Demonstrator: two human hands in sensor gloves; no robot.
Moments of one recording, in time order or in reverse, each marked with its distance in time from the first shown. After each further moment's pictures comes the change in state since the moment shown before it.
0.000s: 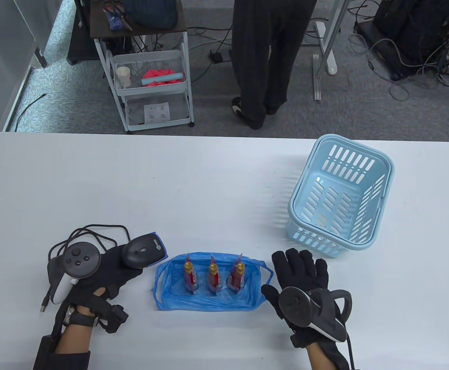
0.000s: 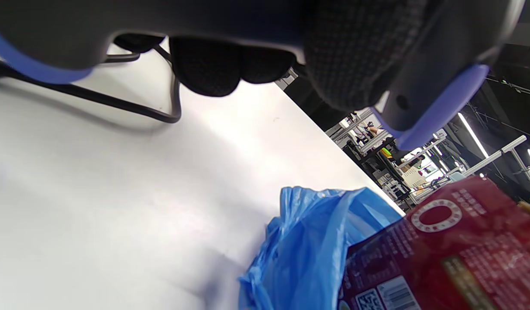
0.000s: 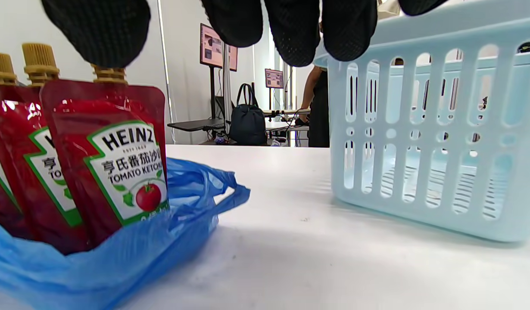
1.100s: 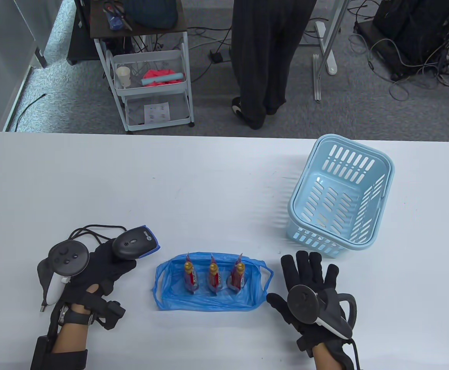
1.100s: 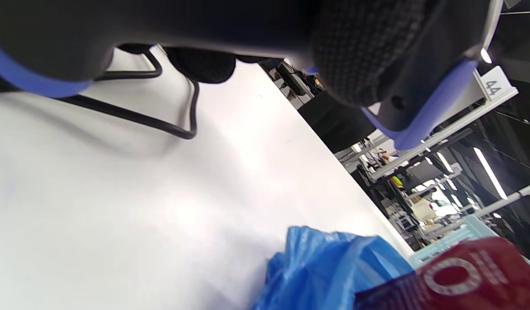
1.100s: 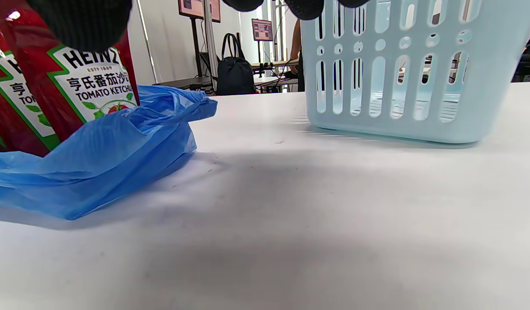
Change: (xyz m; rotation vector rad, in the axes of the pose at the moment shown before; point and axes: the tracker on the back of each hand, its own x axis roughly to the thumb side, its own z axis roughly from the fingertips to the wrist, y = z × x) left_hand -0.017 0.011 0.000 0.066 0.083 0.089; right_hand -0.026 0.030 0.003 0.154 0.049 -0.040
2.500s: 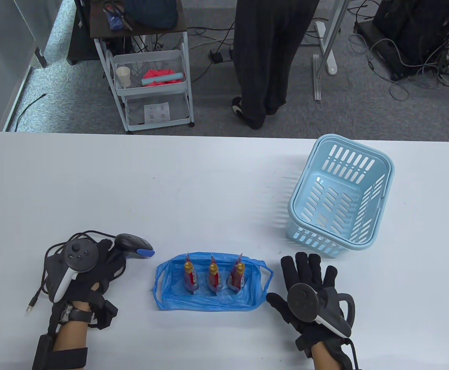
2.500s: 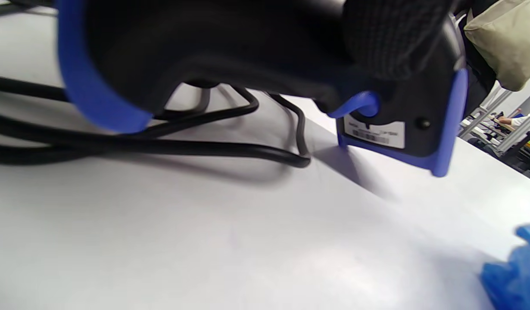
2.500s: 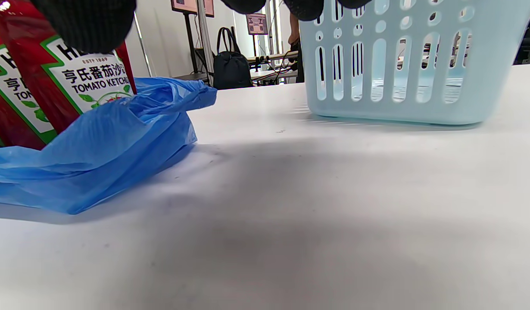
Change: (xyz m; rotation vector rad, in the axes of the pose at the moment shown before) left_hand -0.013 -0.001 -0.005 0.065 0.234 -0.359; right_hand -0.001 0.003 -0.002 0.020 0.016 -0.033
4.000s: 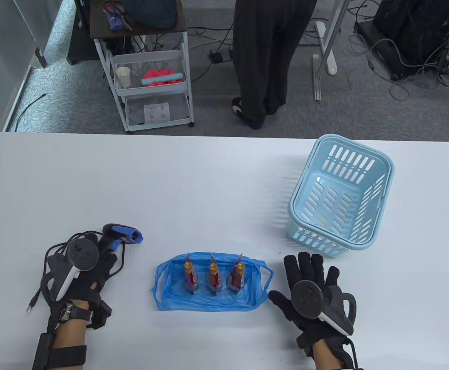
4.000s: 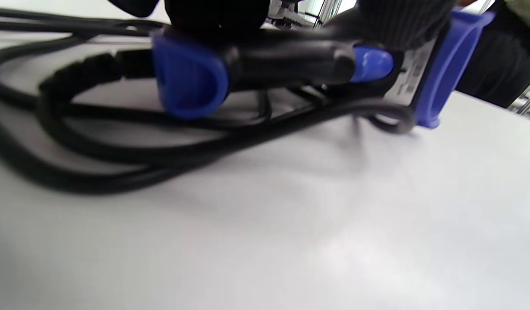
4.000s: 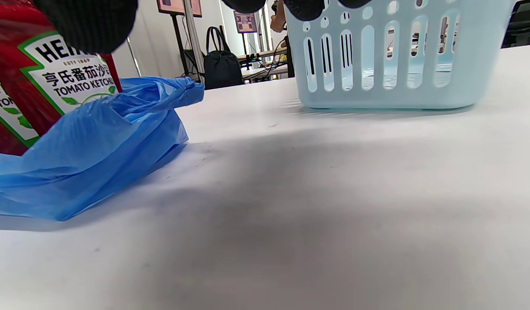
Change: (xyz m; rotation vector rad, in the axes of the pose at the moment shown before) left_hand -0.010 -0.001 -0.005 0.034 0.072 -0.120; right_hand -0.009 0.003 -0.003 0.008 0.030 -0.051
